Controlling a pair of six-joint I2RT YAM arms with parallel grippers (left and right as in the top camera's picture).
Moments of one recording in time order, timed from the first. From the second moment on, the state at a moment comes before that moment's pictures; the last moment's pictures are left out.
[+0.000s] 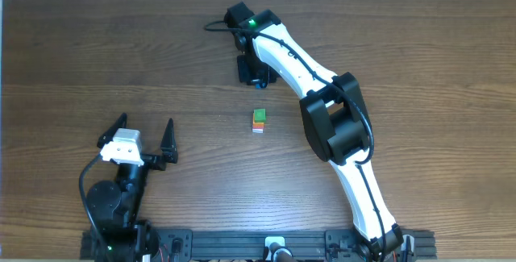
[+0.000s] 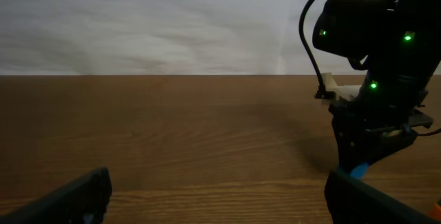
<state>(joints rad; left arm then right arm) 0.04 0.01 0.01 -0.06 0.17 -0.04 0.55 2.42 2.06 -1.17 0.02 0.43</state>
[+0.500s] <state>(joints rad) 0.04 0.01 0.01 -0.06 0.17 -0.04 0.55 2.42 2.07 -1.19 0.02 0.45</state>
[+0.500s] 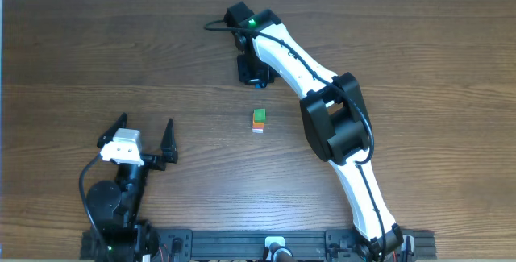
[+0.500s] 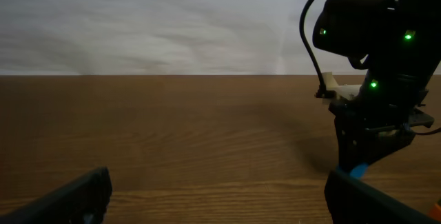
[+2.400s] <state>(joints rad) 0.04 0.01 0.01 -0.06 0.17 -0.04 0.71 1.96 1.76 -1.34 0.02 0.67</state>
